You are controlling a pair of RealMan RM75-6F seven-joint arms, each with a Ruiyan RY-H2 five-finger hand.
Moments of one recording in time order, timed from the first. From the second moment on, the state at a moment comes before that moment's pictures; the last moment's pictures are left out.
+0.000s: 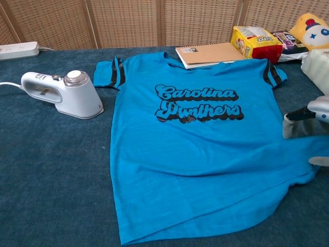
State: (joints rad) left arm -0.03 -1.09 -0.02 -1.76 1.56 1.53 -0.02; right arm 0.41 -1.30 0.01 -1.60 -1.52 1.02 -0.32
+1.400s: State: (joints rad) left arm -0.05 -1.10 -0.02 -1.75 1.55 1.52 -0.01; right arm 0.32 -1.33 -0.06 -1.55 -1.60 1.21 -0.30
